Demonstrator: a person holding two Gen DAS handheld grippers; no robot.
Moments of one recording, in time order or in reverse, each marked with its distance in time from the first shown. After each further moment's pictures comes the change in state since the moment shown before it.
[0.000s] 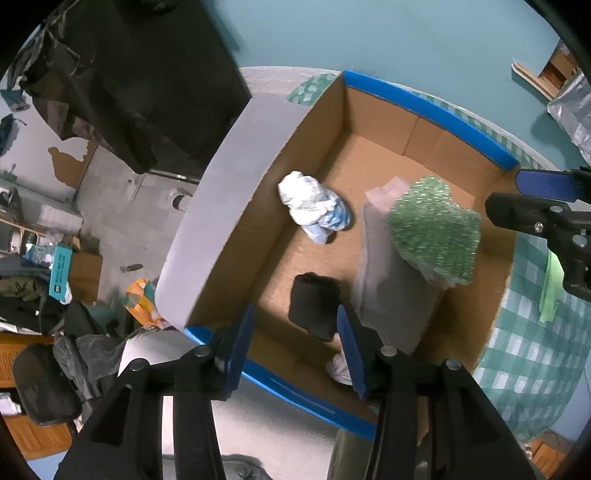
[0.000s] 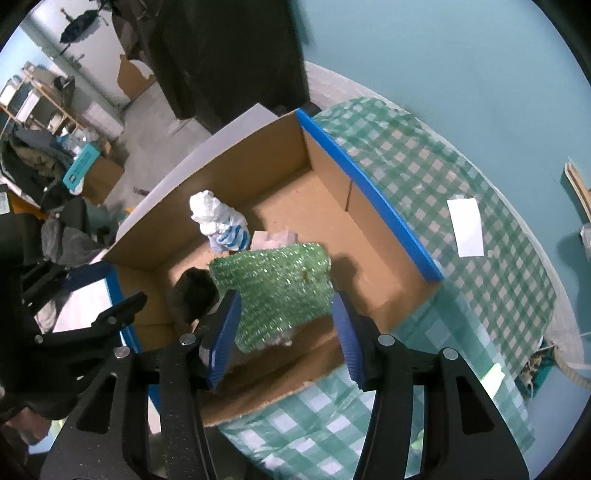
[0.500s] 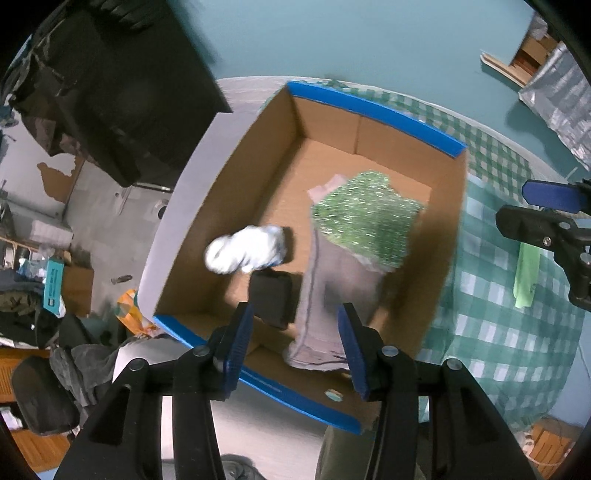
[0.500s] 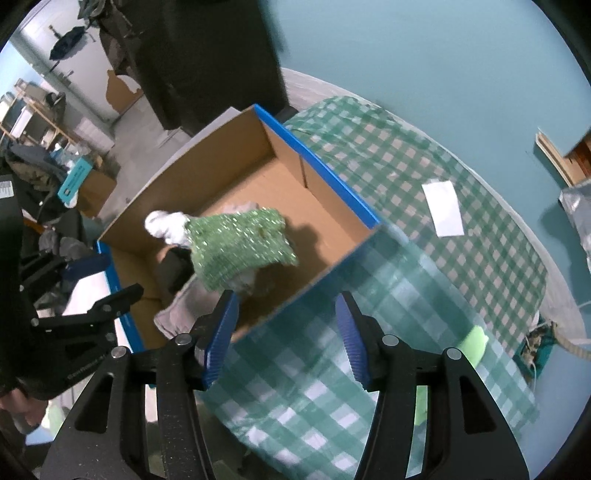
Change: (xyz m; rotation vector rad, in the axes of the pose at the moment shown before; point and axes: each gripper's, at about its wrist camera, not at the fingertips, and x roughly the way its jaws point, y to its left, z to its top) left arm -0.024 -0.036 -0.008 0.048 -0.026 -0.043; right arm -0.034 -0.040 -0.047 0.063 -0.032 -0.026
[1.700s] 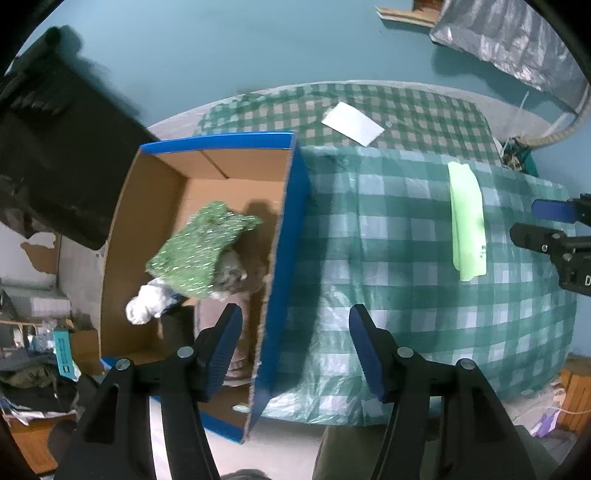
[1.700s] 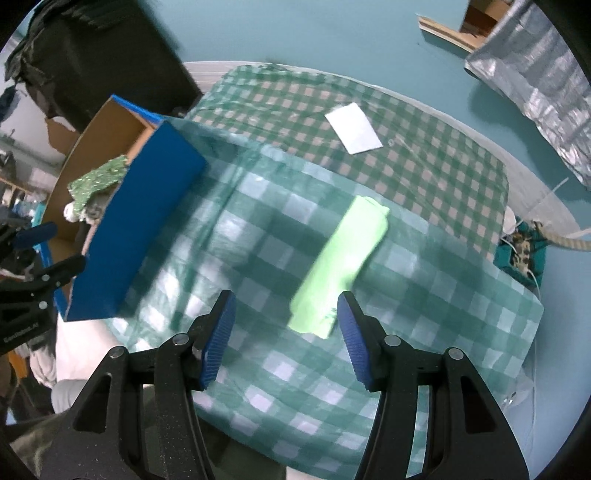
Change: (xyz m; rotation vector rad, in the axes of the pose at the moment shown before) left arm -0.022 -0.152 0.000 0.277 -0.031 -0.012; right arm -0.024 -0.155 -0.126 0.284 0.050 -0.086
